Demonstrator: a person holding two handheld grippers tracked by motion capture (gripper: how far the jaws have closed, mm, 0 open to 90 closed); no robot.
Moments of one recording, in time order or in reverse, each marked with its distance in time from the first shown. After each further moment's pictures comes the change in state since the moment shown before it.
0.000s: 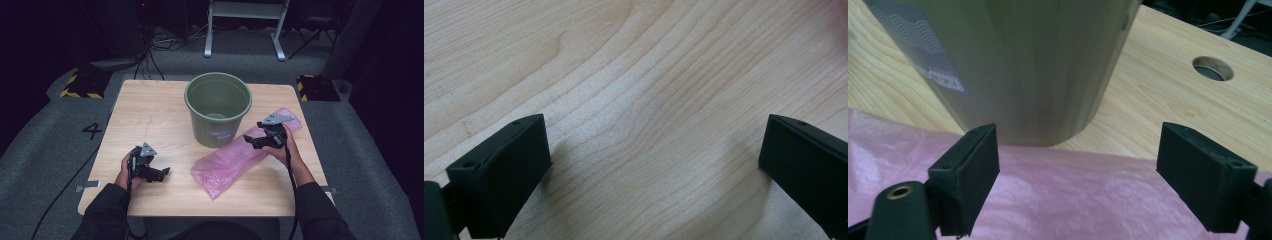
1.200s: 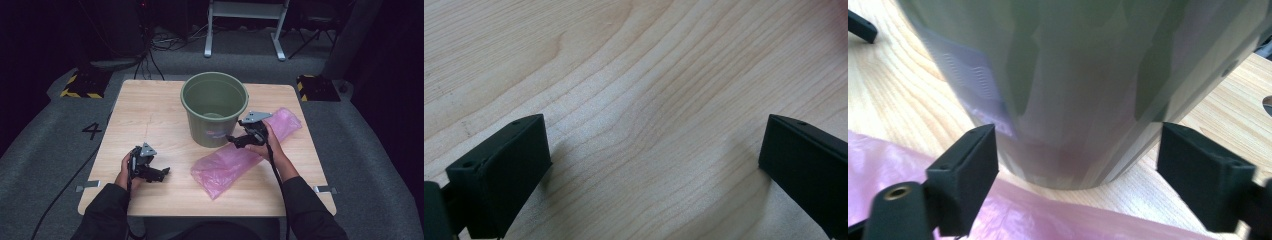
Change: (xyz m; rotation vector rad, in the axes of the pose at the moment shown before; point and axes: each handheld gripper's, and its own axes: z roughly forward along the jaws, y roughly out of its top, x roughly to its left) left arm 0.000 0.000 0.000 0.000 -0.001 0.000; right arm 0.032 0.025 0.035 -0.001 0.077 -0.072
